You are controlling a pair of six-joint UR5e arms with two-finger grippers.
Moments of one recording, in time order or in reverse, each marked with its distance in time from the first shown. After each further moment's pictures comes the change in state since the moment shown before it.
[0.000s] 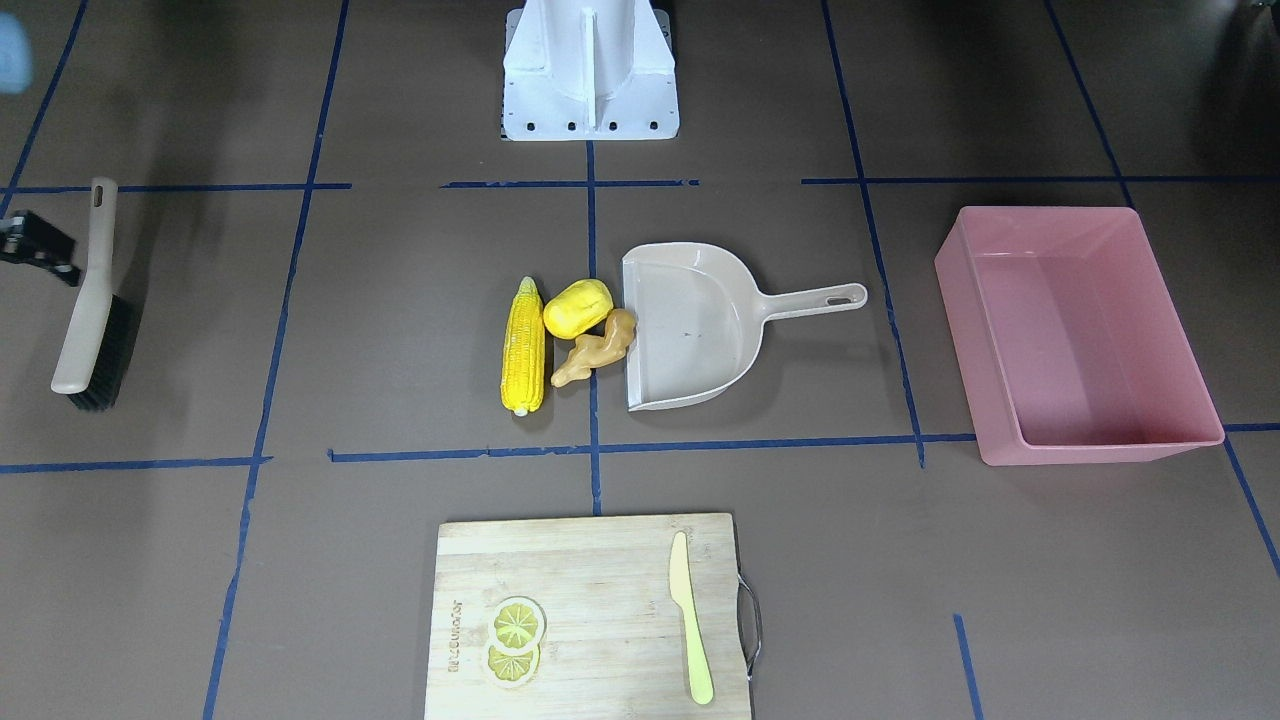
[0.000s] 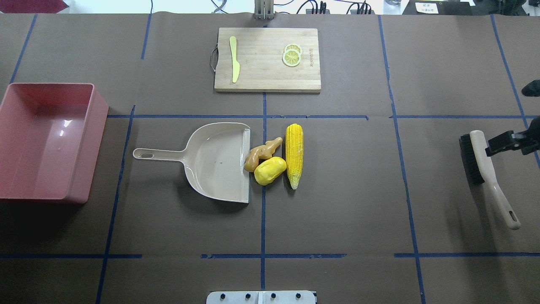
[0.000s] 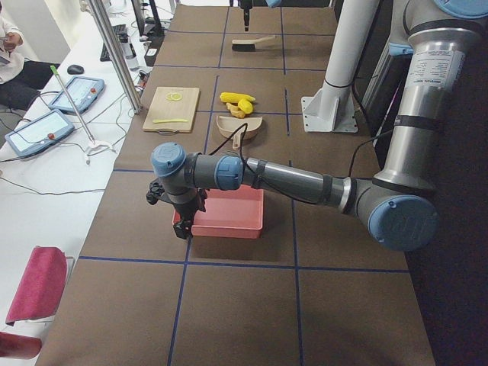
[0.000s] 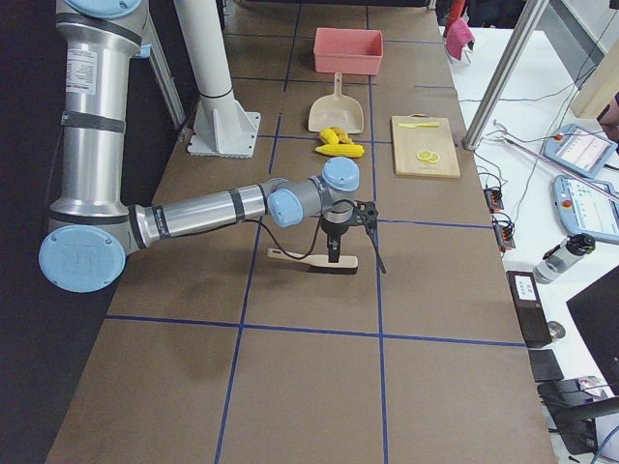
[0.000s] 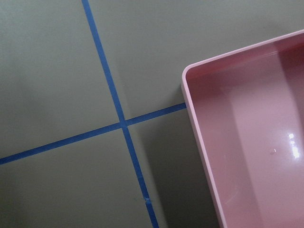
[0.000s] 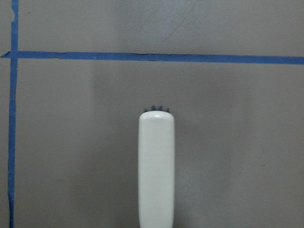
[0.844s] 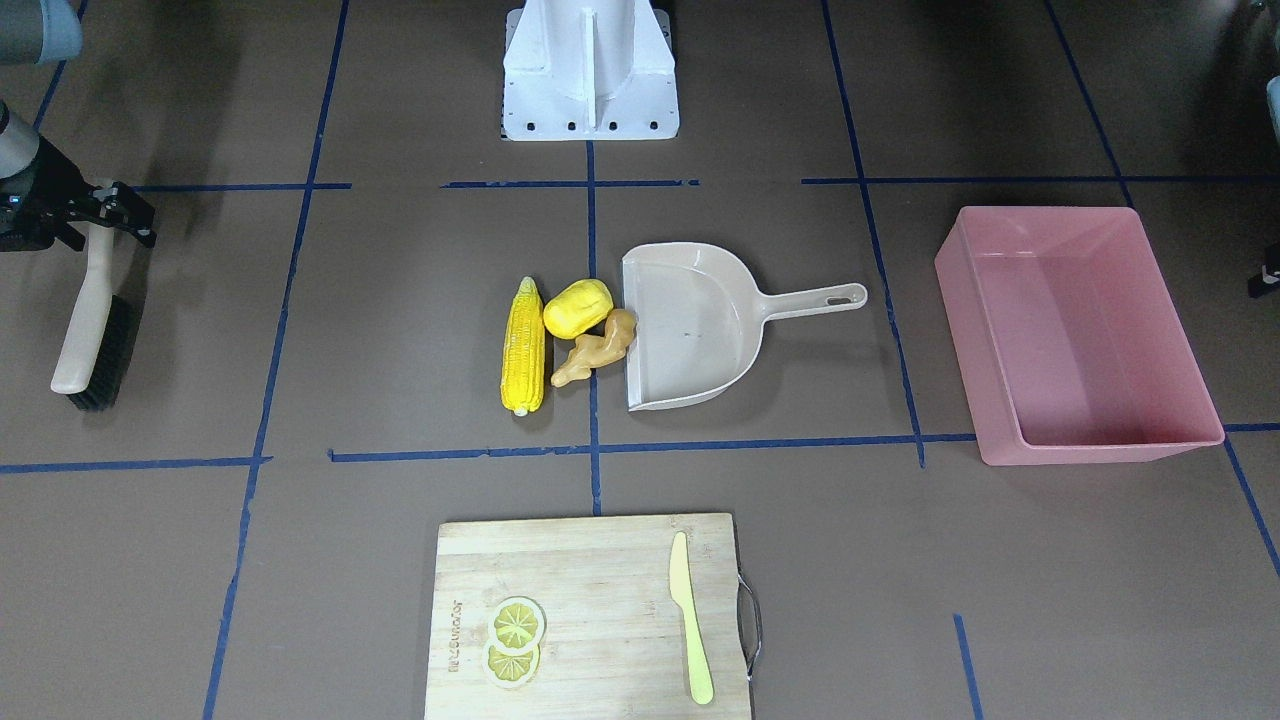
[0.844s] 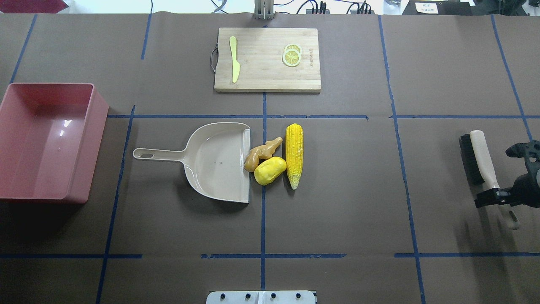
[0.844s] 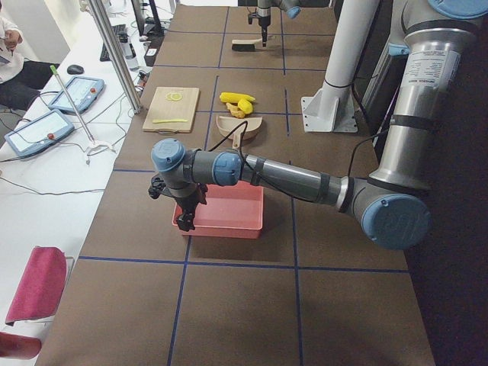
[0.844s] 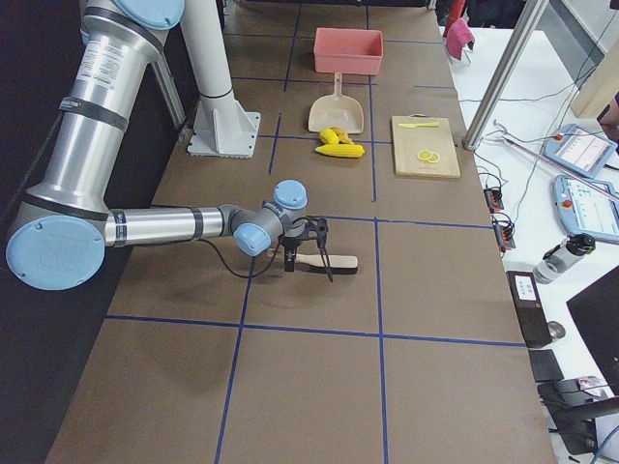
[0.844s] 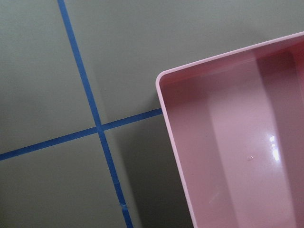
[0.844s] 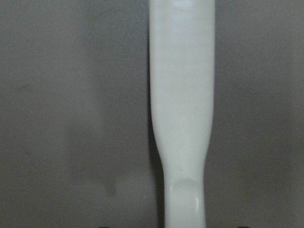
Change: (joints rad) left arm 0.041 -0.012 -0.006 -0.001 -0.026 -0.053; right arm -0.241 -0.190 -0.054 0.363 -0.072 0.280
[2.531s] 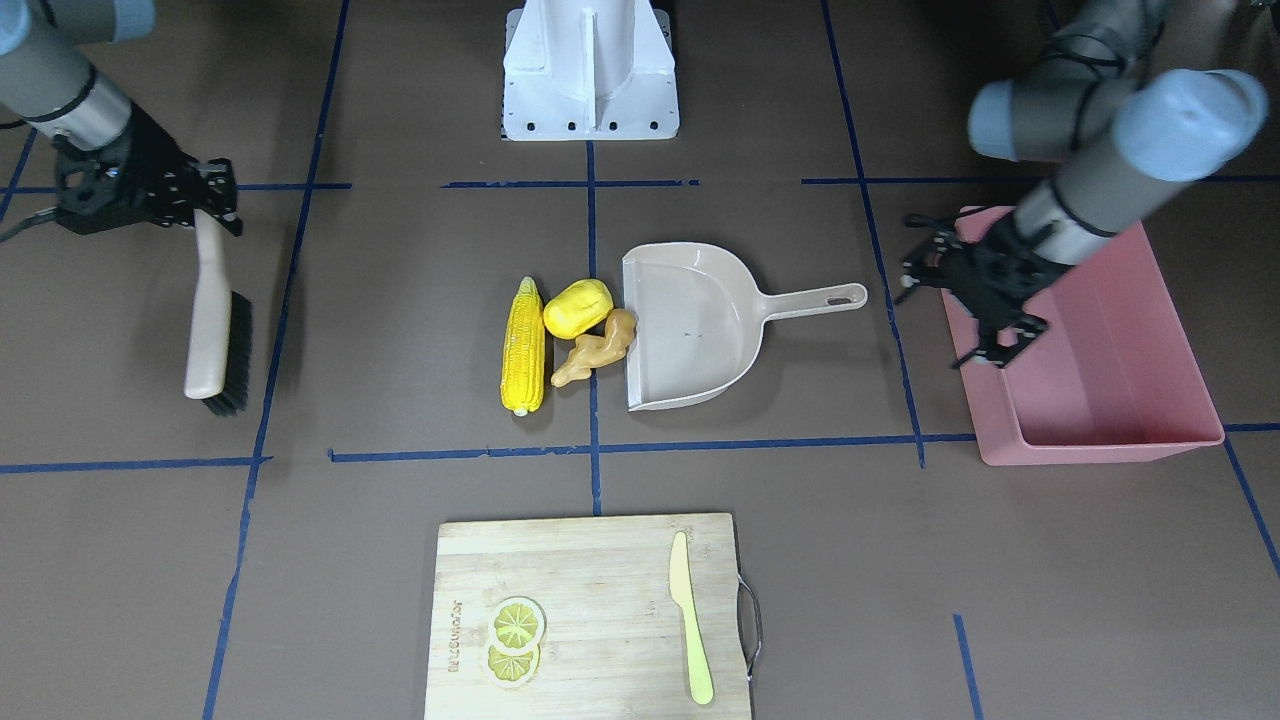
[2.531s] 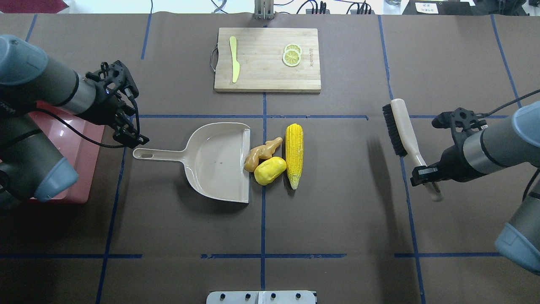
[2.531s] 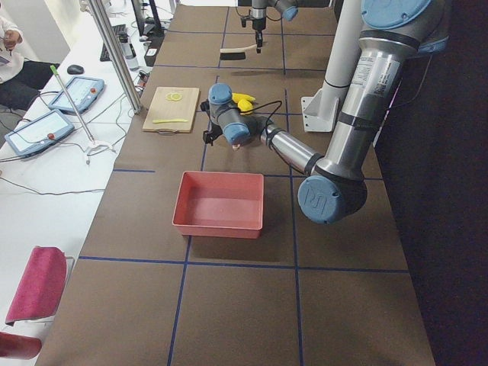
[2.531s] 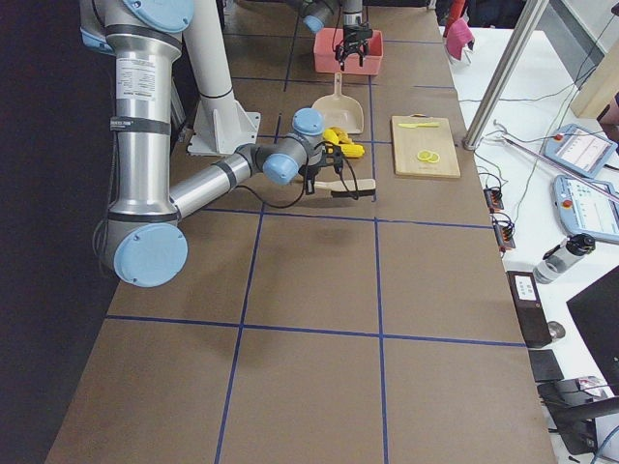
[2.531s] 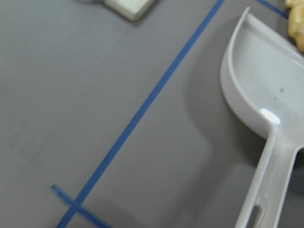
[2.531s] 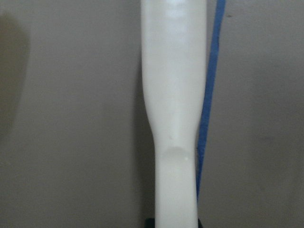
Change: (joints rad) left arm 0.621 -0.149 -0.121 -0.616 0.210 -0.196; right arm -0.087 0.328 0.209 -0.347 -0.022 0.021
